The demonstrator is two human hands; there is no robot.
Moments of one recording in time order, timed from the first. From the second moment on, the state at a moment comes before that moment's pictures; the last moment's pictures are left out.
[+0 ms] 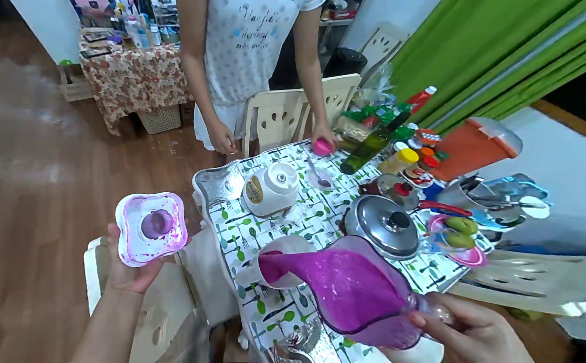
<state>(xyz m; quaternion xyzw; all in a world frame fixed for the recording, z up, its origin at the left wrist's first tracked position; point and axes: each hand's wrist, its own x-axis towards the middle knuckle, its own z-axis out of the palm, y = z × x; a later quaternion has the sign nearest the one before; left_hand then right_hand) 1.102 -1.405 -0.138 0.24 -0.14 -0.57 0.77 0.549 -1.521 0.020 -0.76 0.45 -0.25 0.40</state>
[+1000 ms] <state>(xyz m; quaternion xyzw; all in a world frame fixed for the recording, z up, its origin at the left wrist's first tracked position) 1.110 -1.410 -0.179 0.26 -0.08 -0.56 0.78 0.613 -1.538 0.060 -0.81 0.49 -0.15 0.26</state>
